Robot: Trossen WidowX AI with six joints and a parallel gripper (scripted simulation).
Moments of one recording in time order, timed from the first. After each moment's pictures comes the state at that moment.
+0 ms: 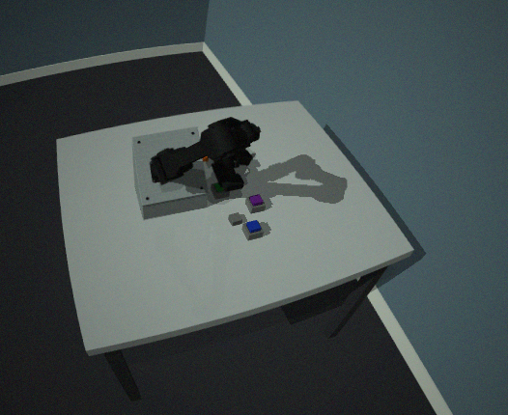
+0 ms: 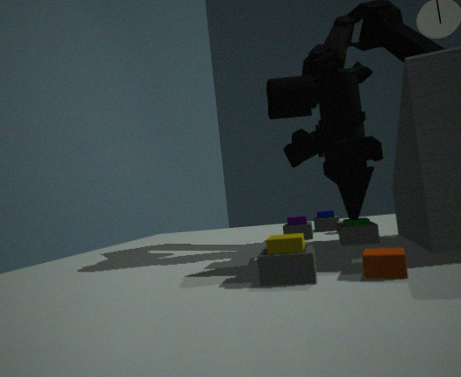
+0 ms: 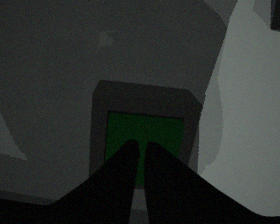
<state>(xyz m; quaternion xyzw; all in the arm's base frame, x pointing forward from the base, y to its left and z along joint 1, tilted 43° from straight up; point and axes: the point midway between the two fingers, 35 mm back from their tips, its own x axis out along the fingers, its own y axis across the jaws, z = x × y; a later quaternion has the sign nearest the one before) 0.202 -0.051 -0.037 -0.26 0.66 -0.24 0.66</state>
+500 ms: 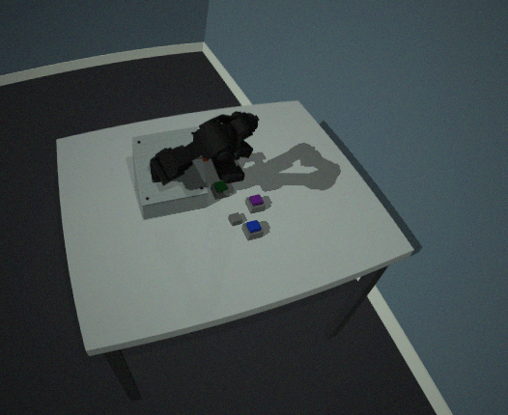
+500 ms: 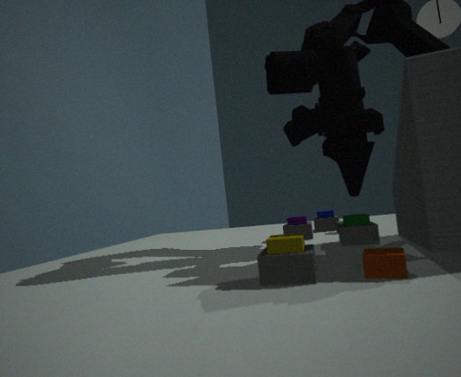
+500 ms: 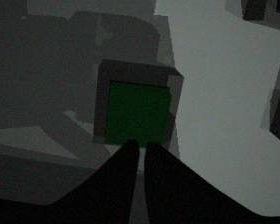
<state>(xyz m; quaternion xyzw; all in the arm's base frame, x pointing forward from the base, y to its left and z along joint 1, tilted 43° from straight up) 0.198 -0.030 -0.012 -0.27 0.66 -0.24 0.66</state>
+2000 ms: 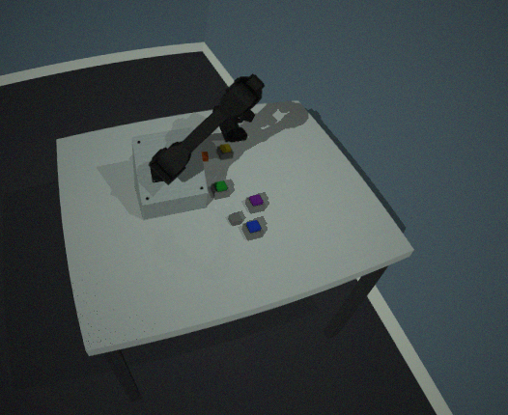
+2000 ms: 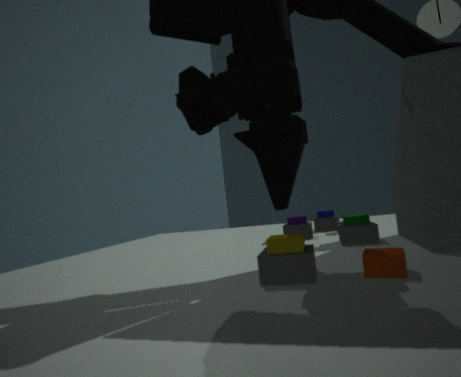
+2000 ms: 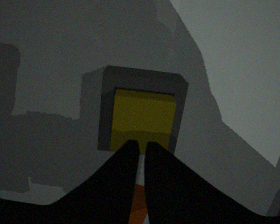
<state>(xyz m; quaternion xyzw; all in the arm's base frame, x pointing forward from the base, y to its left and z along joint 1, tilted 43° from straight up) 0.279 0.106 -0.132 -0.26 0.66 -0.24 0.67</state>
